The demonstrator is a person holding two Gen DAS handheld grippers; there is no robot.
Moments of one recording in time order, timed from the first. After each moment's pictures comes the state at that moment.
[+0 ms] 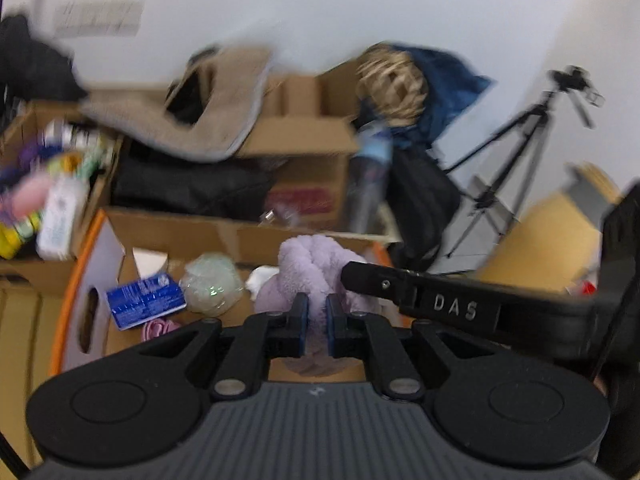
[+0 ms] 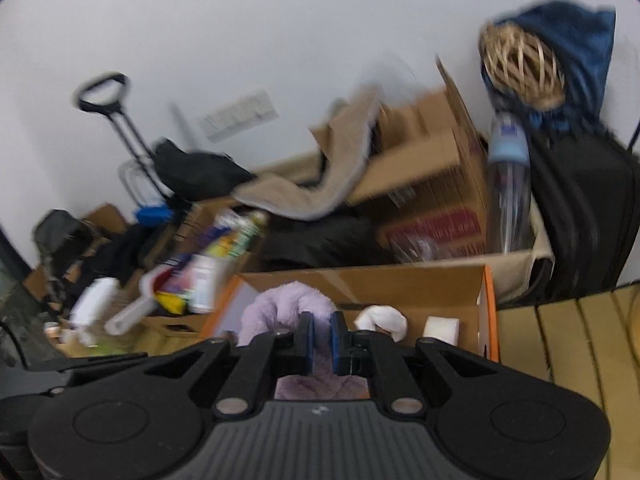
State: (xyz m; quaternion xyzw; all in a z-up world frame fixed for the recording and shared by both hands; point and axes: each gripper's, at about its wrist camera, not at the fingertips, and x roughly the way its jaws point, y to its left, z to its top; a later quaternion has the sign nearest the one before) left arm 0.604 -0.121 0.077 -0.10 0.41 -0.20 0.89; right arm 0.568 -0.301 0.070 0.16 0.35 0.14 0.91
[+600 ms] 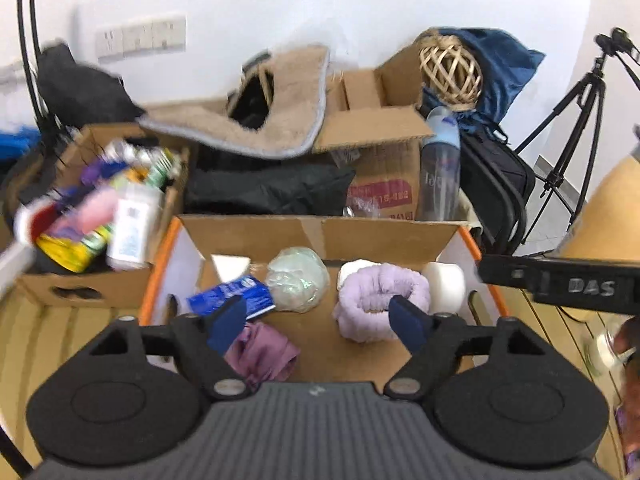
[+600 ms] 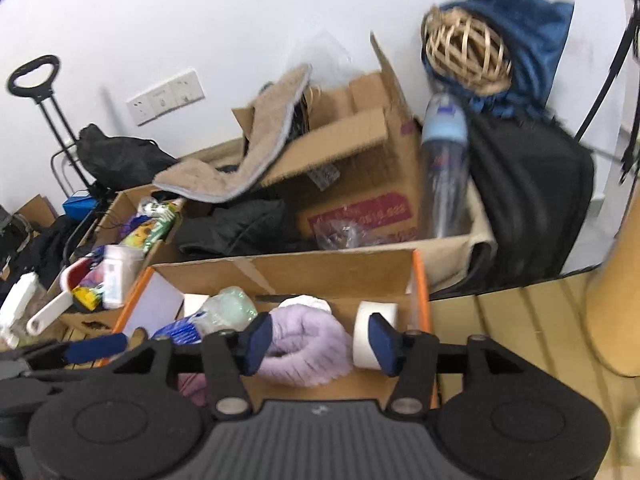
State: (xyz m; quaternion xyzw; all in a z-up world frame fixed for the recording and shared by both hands) left arm 0.575 -0.105 0.085 0.00 0.37 -0.12 0.92; right arm 0.565 -0.316 0.052 0.12 0.37 0.05 0.92
